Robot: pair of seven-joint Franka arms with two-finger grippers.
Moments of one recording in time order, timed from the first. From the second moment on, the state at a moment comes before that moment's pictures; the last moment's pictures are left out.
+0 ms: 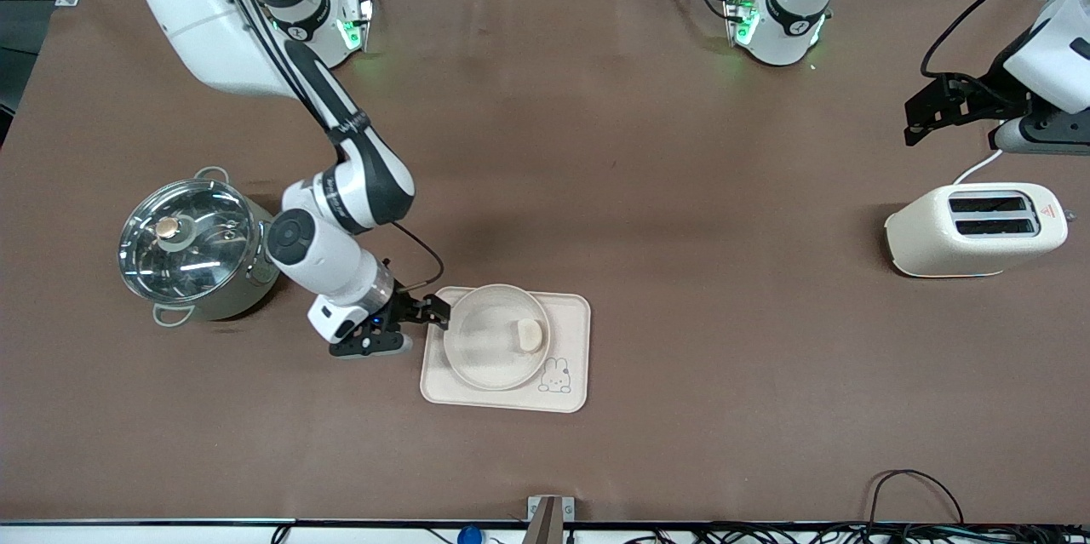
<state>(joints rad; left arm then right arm) 0.05 0.02 -0.19 -1.44 0.02 1.46 -0.06 0.25 0.71 0.17 -1.62 0.12 2.60 0.22</state>
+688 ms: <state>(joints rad) 0.05 0.02 -0.19 -1.44 0.02 1.41 -0.06 0.29 0.85 0.17 -1.55 0.12 2.68 0.22</state>
